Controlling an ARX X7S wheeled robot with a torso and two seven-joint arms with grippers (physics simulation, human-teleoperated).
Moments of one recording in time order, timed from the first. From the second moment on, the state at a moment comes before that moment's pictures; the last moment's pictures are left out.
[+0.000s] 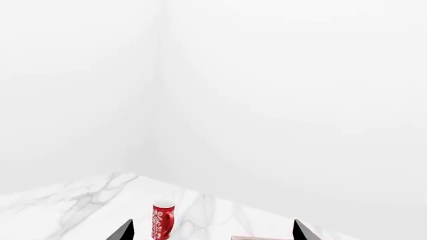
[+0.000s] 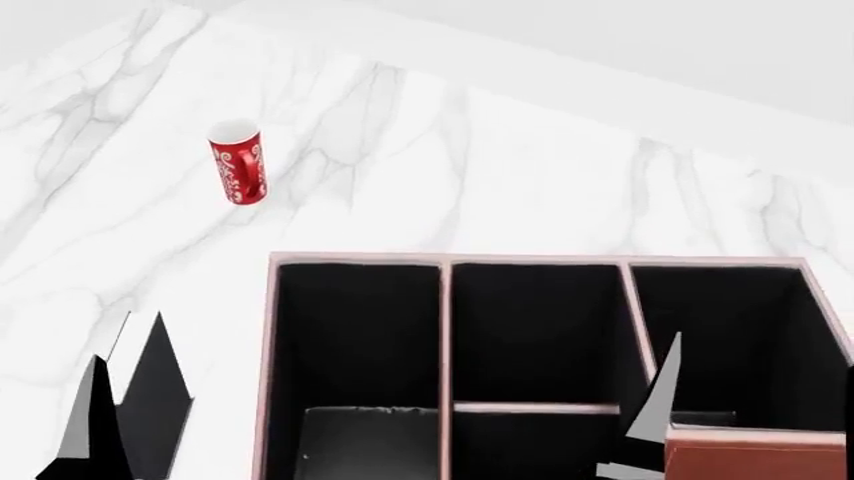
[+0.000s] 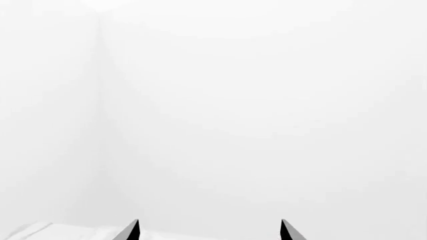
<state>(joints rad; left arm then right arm) 0.10 -0.34 0.15 0.74 -0.38 -0.21 -0.34 -0.11 0.31 0.03 -0.77 0.26 0.22 0.36</state>
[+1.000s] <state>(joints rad) 0.09 -0.36 0.17 0.74 -0.39 -0.21 -0.34 -0.11 0.33 0.02 -0.77 0.27 0.22 0.38</state>
